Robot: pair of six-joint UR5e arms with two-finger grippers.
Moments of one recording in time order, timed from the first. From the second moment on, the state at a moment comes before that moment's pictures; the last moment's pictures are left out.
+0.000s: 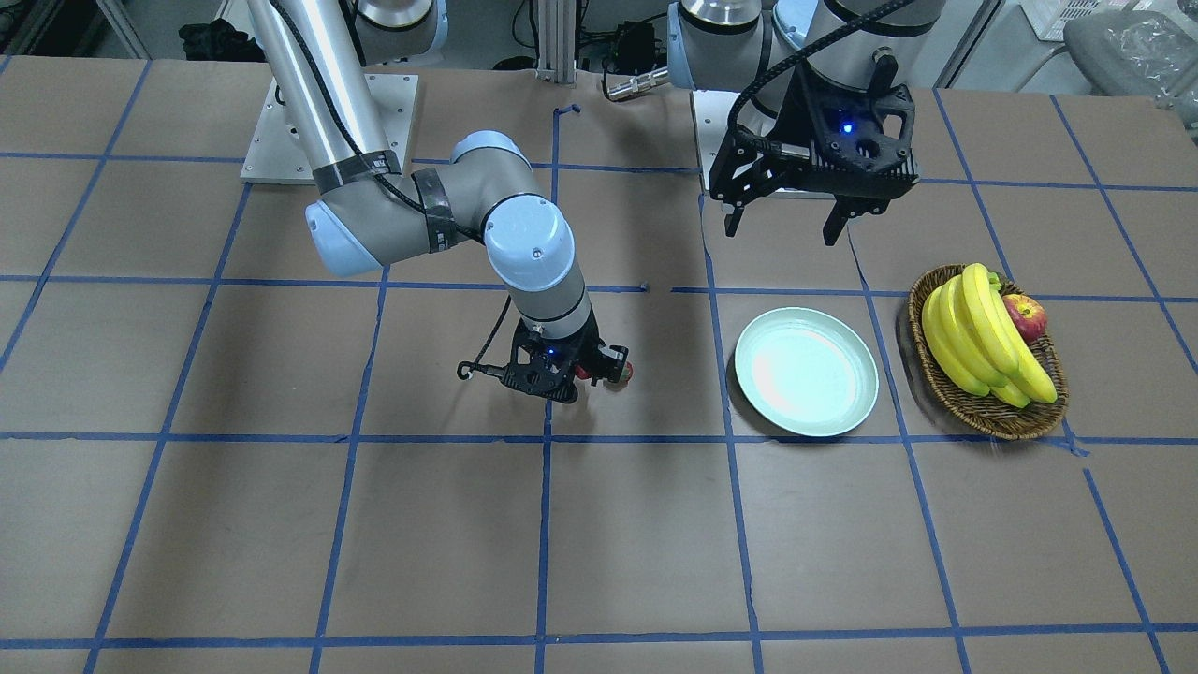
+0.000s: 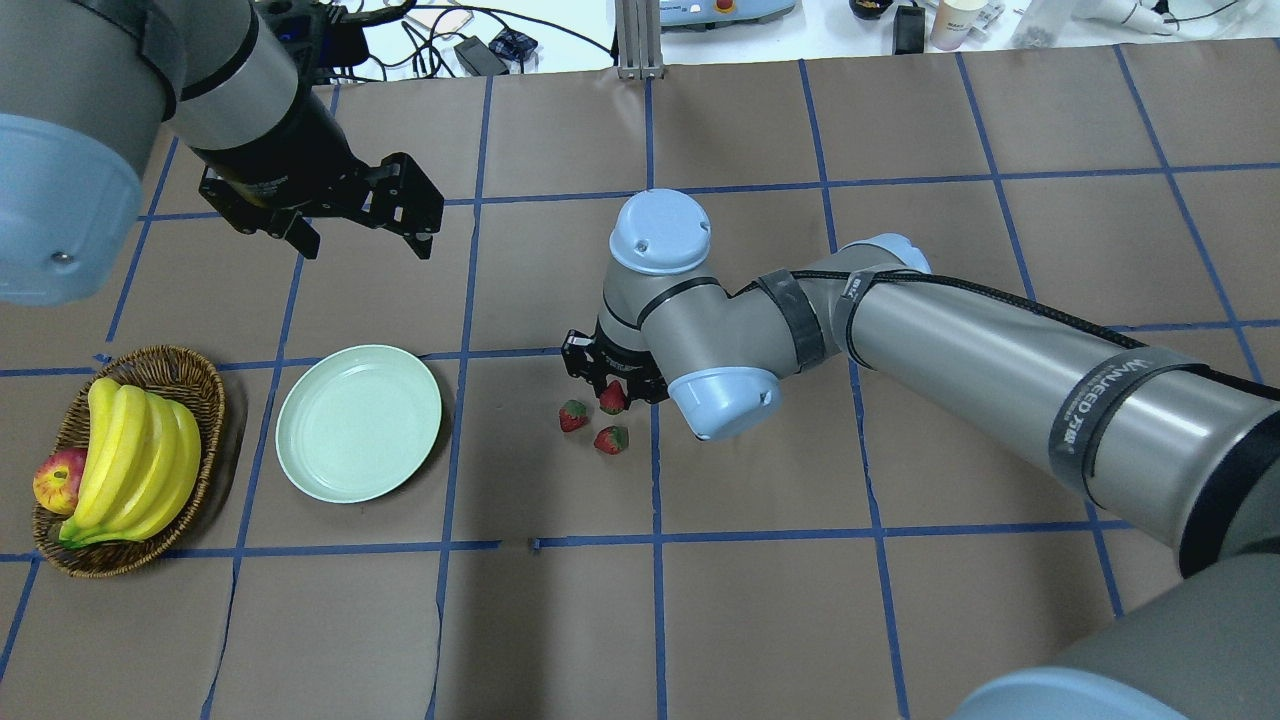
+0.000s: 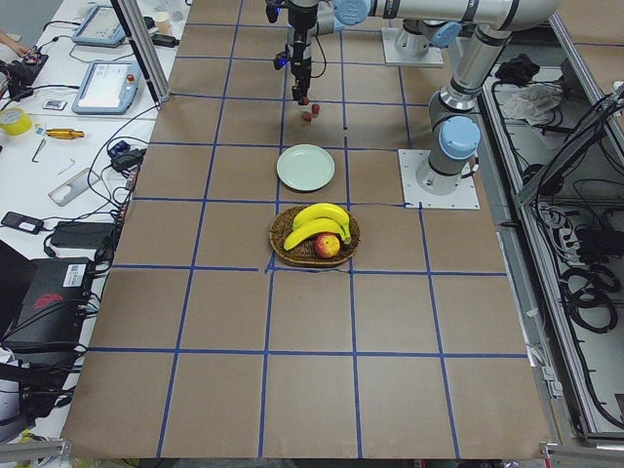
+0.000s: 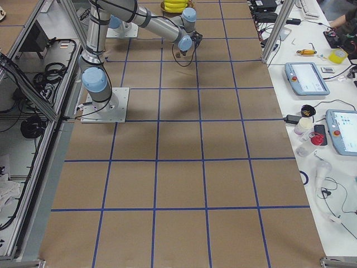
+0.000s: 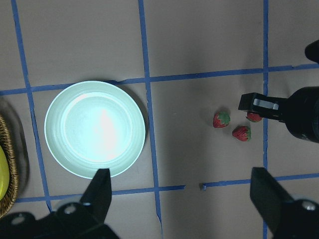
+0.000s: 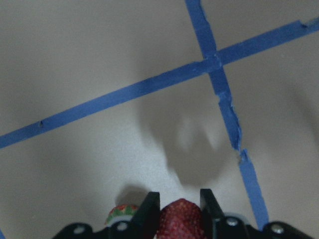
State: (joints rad) left arm -1.62 -1.52 -1.62 -1.49 1.55 0.01; right arm 1.99 -1.10 1.80 -2.33 -1.37 0.77
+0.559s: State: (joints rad) left arm -1.62 -1.52 -1.62 -1.49 1.56 0.01; right arm 1.99 -1.11 1.80 -2.32 -1.37 0.78
